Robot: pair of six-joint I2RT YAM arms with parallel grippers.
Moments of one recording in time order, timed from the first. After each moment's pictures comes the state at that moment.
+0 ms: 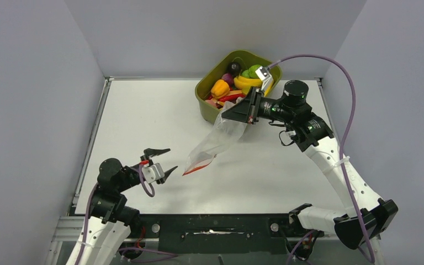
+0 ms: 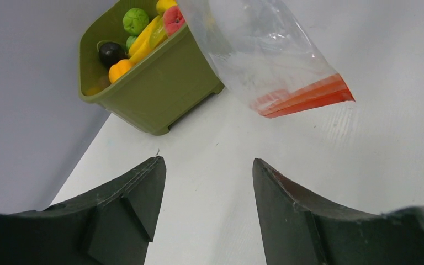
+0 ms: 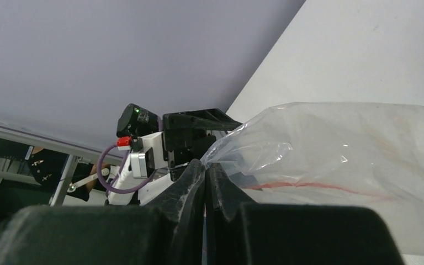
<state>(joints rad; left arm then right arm) -0.30 0.36 0.44 -0.20 0.72 0.53 0.46 1.20 1.30 -0.28 -0.76 0.80</state>
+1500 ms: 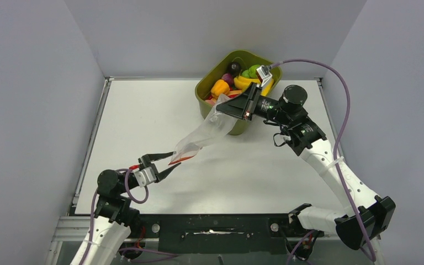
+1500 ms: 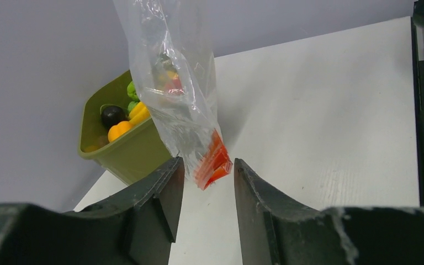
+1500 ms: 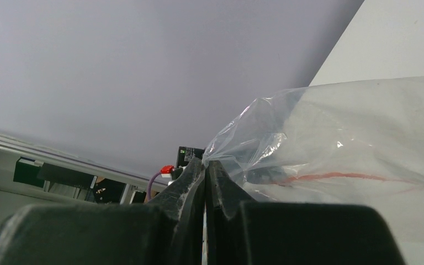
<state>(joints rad) -0.30 0.32 0.25 0.32 0.84 0.20 0.49 1.19 1.21 0.04 -0.69 1.13</state>
